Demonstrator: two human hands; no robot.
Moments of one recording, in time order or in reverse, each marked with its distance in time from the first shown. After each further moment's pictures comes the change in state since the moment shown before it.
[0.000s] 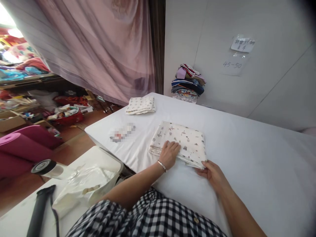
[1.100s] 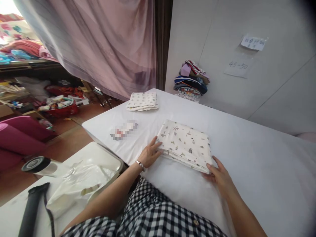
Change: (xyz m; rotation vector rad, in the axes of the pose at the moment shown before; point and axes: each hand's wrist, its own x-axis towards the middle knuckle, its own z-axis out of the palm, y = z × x) left_hand -0.059 -0.093 -0.031 -0.453 -0.094 -0.420; right_hand -0.012 -0.006 0.016 -0.218 0.219 -0.043
